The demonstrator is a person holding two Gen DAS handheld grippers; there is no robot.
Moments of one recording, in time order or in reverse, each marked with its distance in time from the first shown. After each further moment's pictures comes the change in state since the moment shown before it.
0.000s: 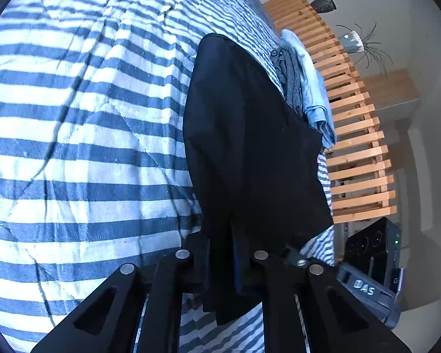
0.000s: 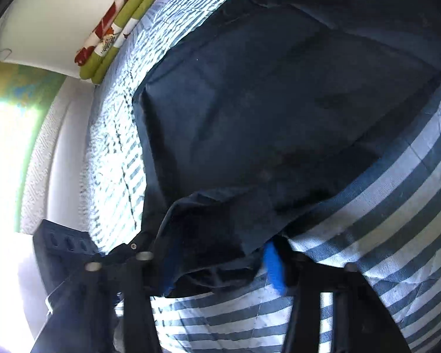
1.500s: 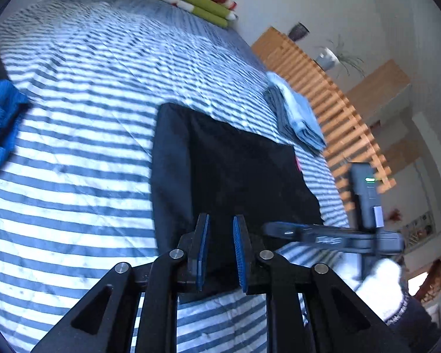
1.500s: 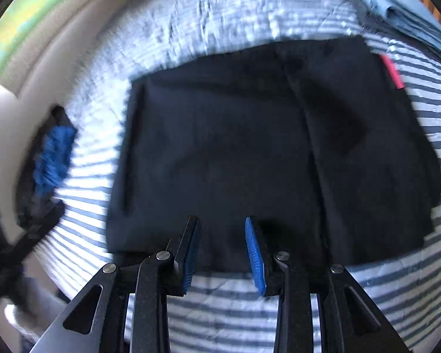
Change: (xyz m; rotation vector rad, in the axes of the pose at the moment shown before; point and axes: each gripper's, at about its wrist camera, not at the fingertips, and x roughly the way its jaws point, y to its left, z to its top) left arm -0.185 0.011 -0.124 0.185 -0.211 0.116; right arm -0.001 0.080 -0.058 -0.577 0.217 -0.272
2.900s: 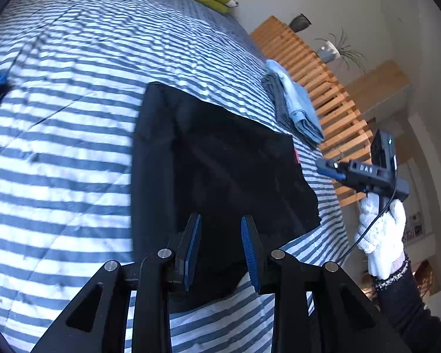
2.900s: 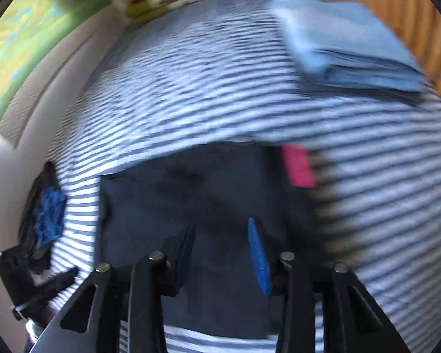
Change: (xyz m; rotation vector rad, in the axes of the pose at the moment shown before) left arm 0.011 0.003 0.007 -0.044 0.044 -0.056; right arm -0.084 -0.097 0.076 0.100 -0.195 -0.031
